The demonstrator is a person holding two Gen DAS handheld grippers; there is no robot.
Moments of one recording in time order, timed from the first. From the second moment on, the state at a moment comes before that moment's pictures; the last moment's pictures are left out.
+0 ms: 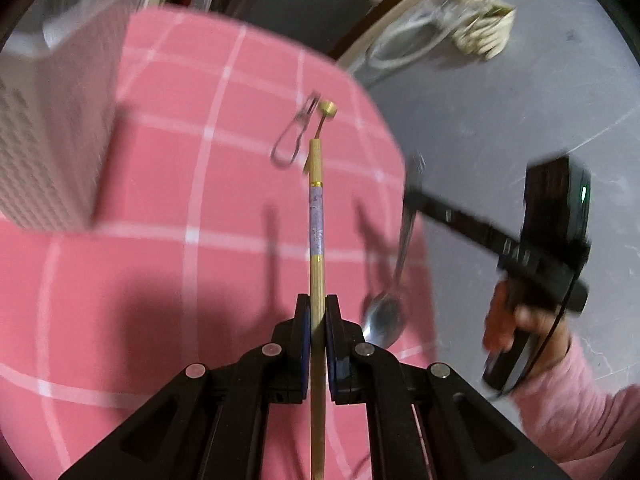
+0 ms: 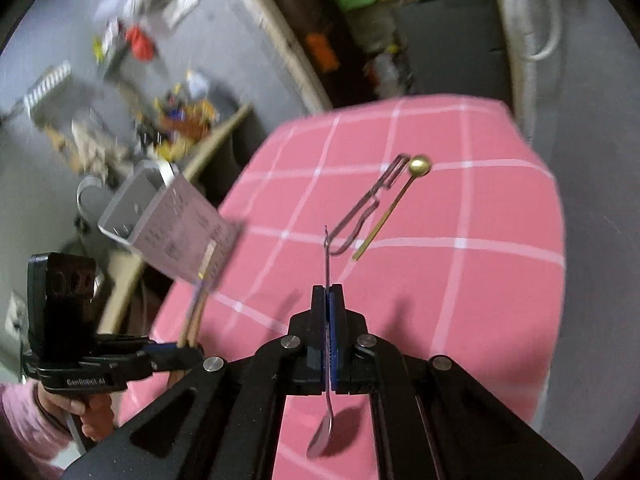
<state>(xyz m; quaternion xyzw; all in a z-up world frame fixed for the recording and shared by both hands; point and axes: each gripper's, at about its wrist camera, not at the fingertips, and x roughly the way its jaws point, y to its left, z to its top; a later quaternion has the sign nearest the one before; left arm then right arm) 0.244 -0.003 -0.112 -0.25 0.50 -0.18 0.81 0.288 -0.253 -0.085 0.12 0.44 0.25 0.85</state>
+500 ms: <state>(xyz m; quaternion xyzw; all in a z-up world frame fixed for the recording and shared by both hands) 0.236 0.066 0.024 -0.21 0.32 -0.19 0.91 0.239 -0.192 0.008 0.15 0.28 0.22 0.92</state>
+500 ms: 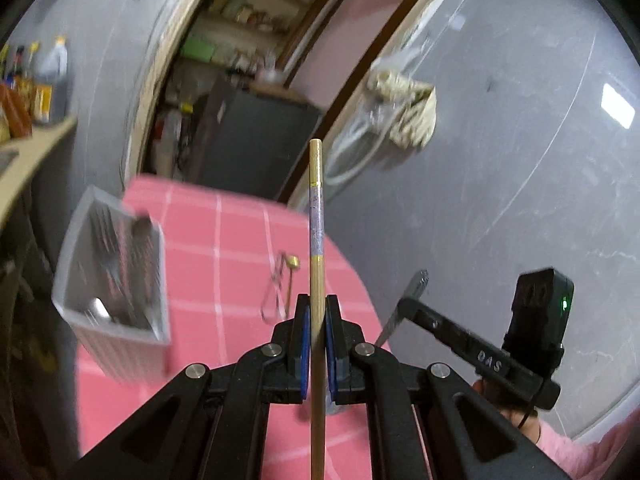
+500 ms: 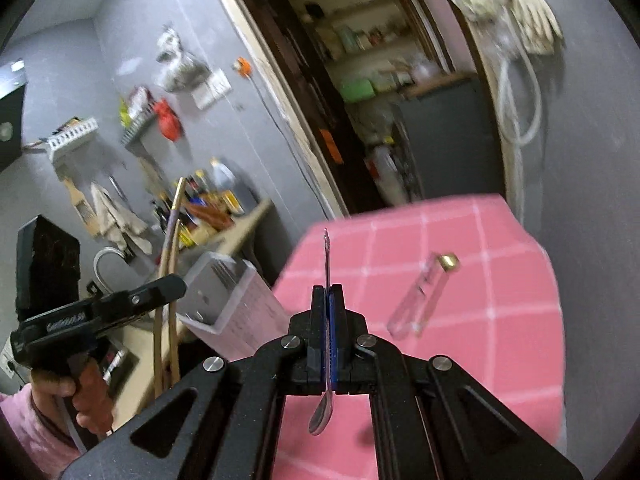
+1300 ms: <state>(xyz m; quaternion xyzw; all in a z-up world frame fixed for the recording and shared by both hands) 0.287 0.184 0.069 -0.18 0.09 -0.09 0.98 0.258 -0.017 0.071 0.03 0.14 0.25 0.96</state>
